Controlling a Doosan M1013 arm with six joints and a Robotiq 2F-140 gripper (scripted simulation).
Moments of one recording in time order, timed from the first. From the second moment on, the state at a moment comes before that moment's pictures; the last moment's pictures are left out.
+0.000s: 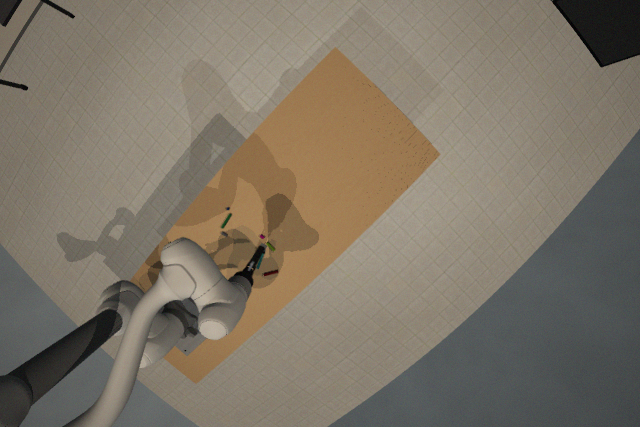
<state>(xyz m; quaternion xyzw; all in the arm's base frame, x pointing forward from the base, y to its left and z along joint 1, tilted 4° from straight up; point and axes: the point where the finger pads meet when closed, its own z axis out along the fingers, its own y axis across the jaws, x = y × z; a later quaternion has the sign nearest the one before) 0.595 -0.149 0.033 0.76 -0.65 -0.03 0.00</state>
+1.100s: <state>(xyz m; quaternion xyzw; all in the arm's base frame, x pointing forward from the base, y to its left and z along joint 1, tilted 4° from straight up) 0.576 -0.164 0.051 0.16 -0.99 -0.02 0.03</state>
